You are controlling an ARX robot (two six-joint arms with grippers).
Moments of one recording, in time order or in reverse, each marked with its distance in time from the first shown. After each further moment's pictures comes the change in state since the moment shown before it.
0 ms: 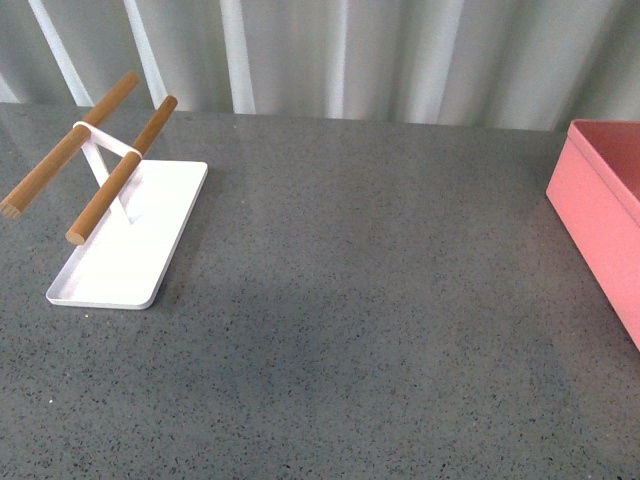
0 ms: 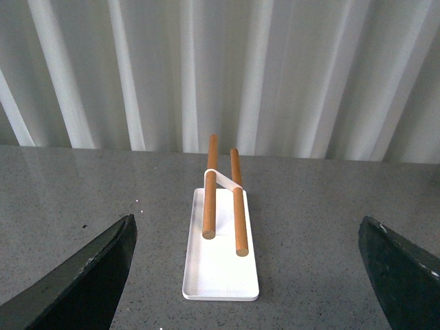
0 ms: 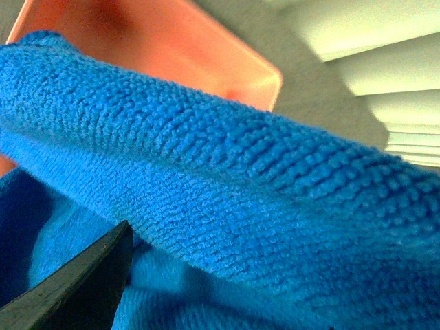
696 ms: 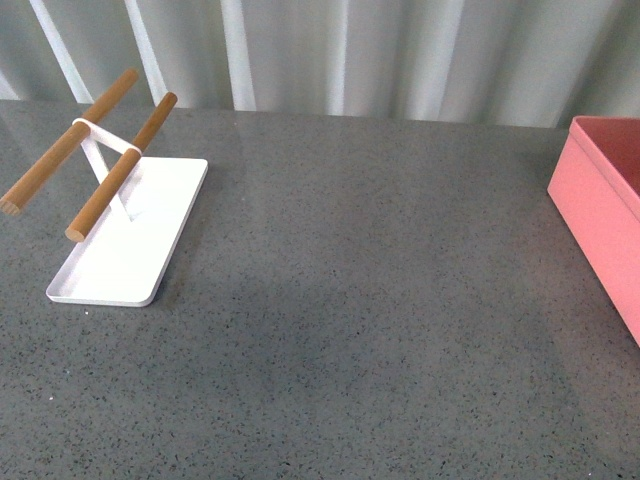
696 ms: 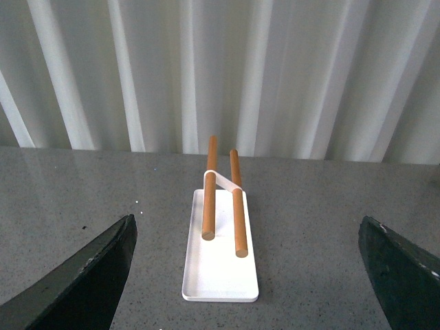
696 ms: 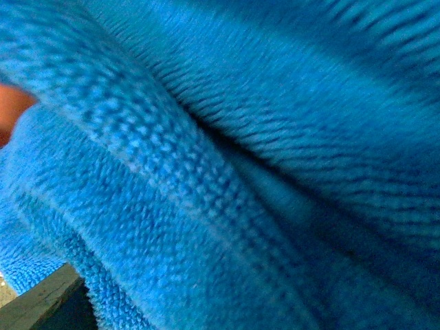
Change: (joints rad) left arm 0.000 -0.002 0.000 0.000 0.000 0.000; right arm -0.055 -0.023 -0.187 0.185 0.049 -0.262
